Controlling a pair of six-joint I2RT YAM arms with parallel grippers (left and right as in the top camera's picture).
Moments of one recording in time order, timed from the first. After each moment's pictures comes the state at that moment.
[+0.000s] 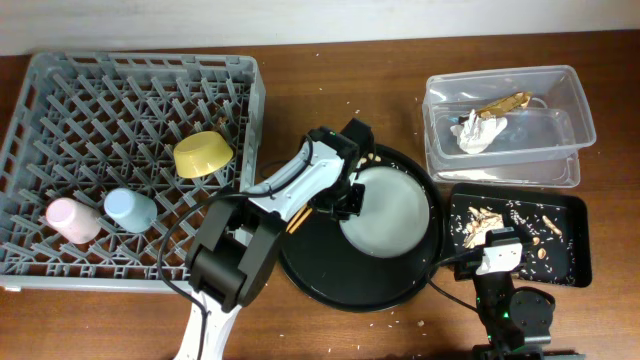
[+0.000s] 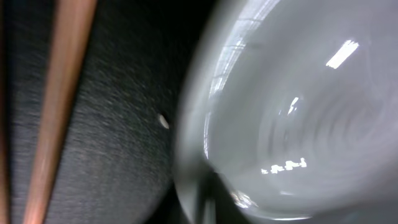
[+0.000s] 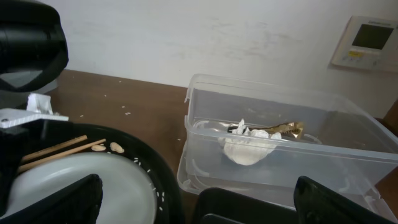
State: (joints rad) left arm -0.65 2.24 1.71 -1.08 0.18 -0.37; right arm -0.01 0.01 0.01 -0.07 -0.06 -0.13
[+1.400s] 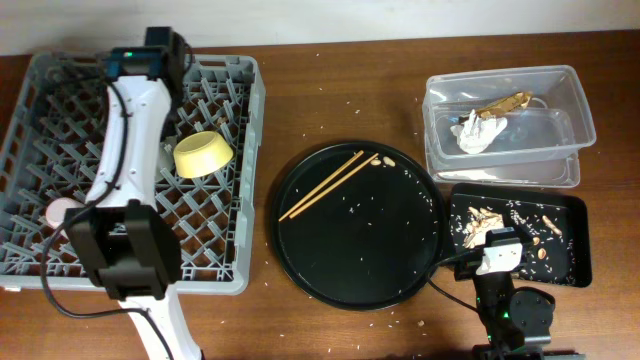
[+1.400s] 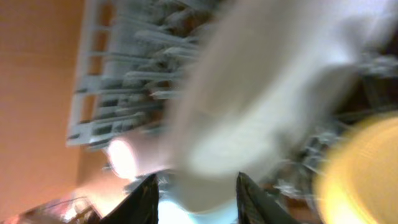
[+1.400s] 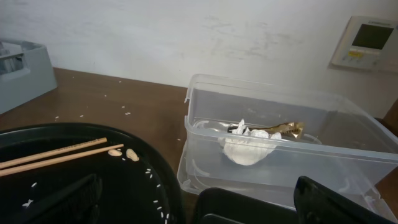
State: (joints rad) left arm -0.03 2.12 2.07 -1.43 -0.66 -0.29; right arm -0.01 0.01 0.01 -0.07 -0.06 -0.13
